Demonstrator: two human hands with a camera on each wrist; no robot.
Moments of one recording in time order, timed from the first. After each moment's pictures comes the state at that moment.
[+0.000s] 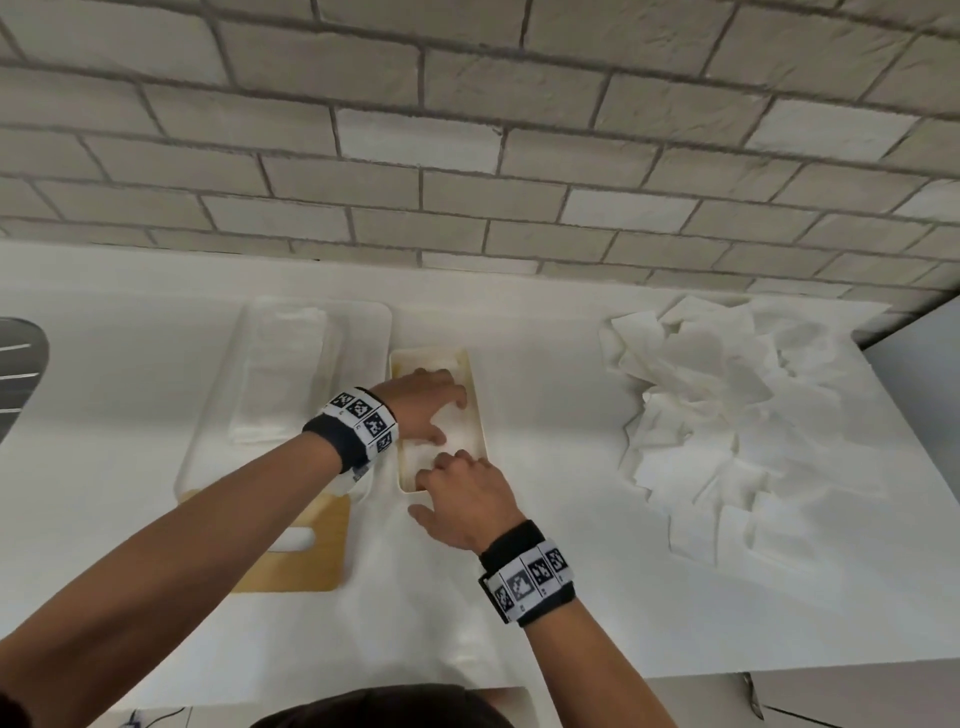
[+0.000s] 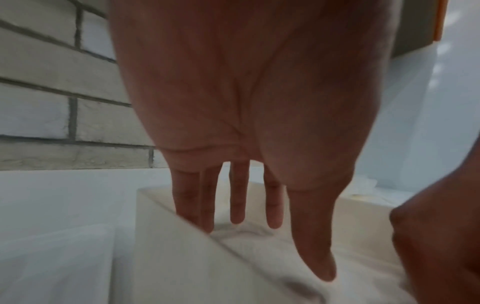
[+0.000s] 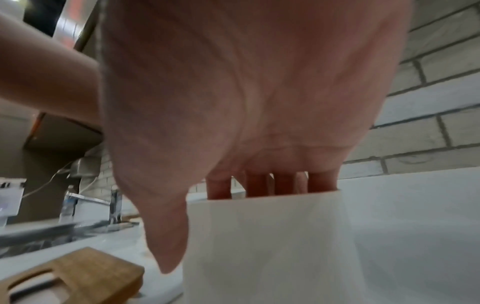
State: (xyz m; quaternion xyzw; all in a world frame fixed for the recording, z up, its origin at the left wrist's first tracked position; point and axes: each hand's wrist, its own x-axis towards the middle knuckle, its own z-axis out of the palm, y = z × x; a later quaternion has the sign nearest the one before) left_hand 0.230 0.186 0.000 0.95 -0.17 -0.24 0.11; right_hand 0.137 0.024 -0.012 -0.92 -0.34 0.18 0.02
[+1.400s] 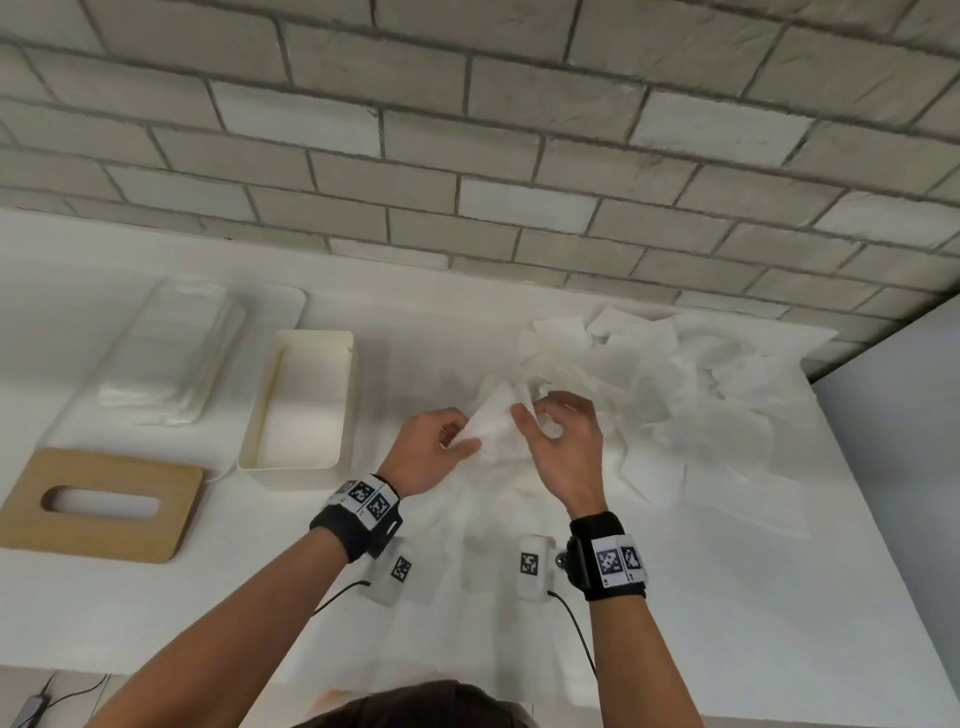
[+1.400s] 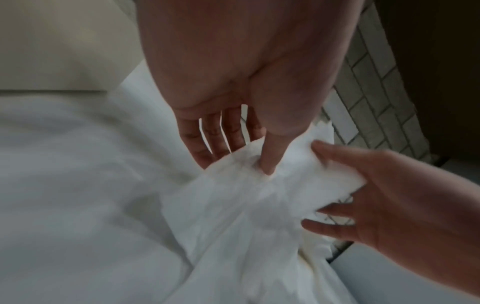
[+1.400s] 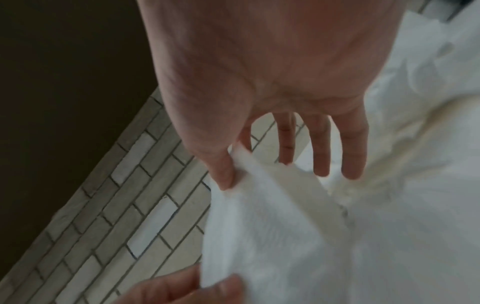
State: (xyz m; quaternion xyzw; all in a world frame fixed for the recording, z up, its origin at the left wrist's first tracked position) left_hand 0.201 -0.047 -0.043 0.87 0.05 -0.02 0.49; right_hand 0.249 -0.258 -0.009 -0.89 -0.05 -0.02 0.46
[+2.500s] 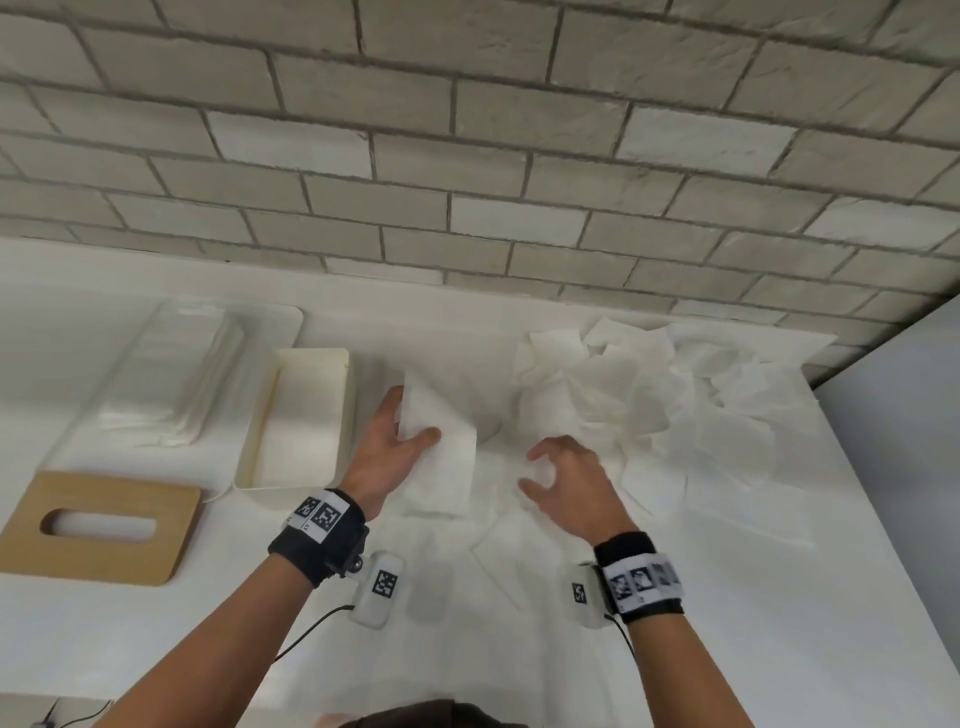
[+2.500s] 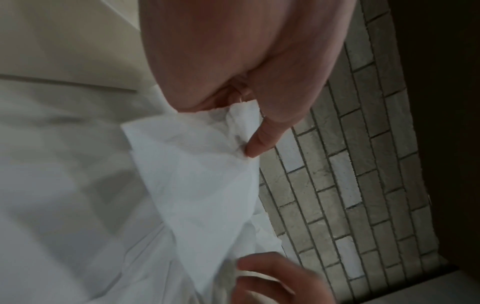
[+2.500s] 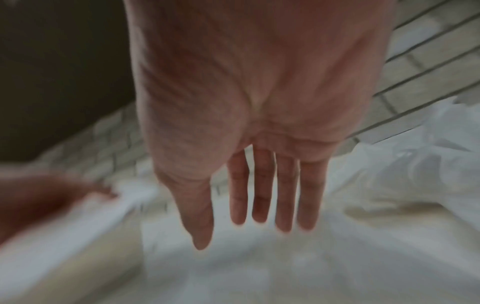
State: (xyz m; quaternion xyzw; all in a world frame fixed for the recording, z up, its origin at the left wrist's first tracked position) left_hand 0.185 -0.033 0.001 0.68 0.19 0.01 0.71; right_hand 0.254 -0.299 -0.032 -0.95 -0.18 0.10 0.24
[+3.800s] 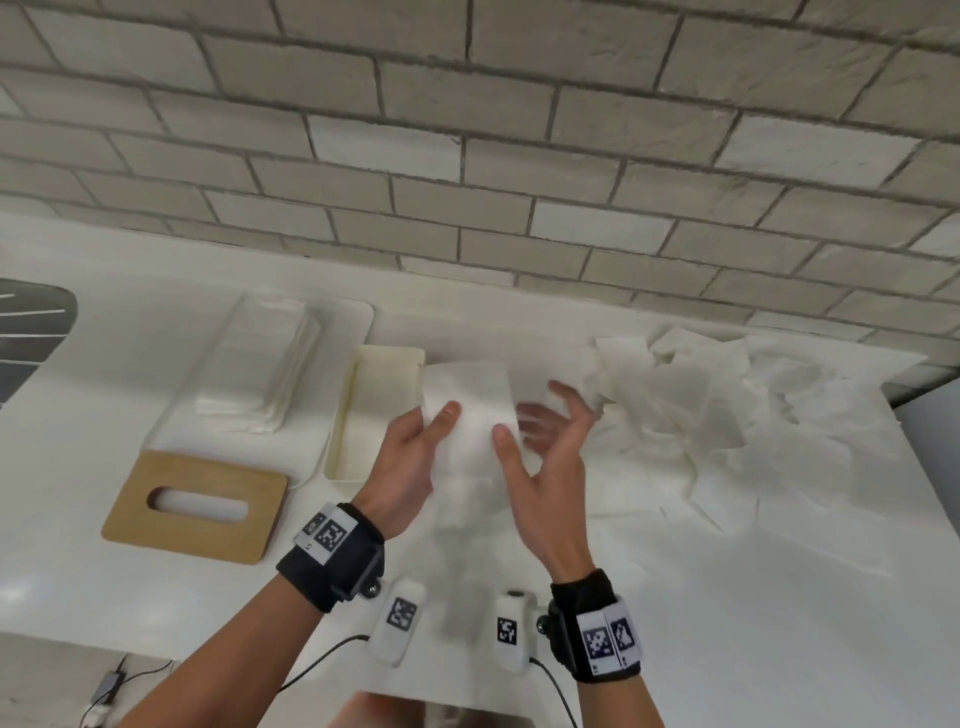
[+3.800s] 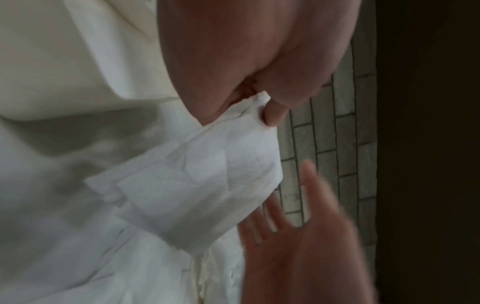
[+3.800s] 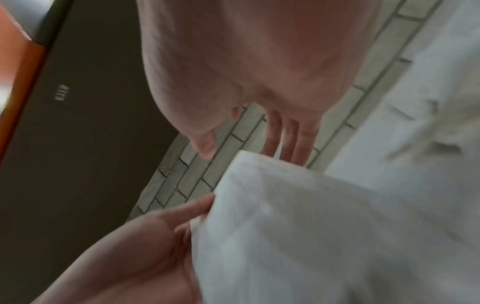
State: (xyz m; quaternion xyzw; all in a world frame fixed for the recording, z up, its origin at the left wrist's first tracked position) left_hand 0.138 0.019 0.049 0.54 0.22 0.00 0.81; right_hand 0.163 -0.146 0.057 -0.77 -0.10 0.00 0.63
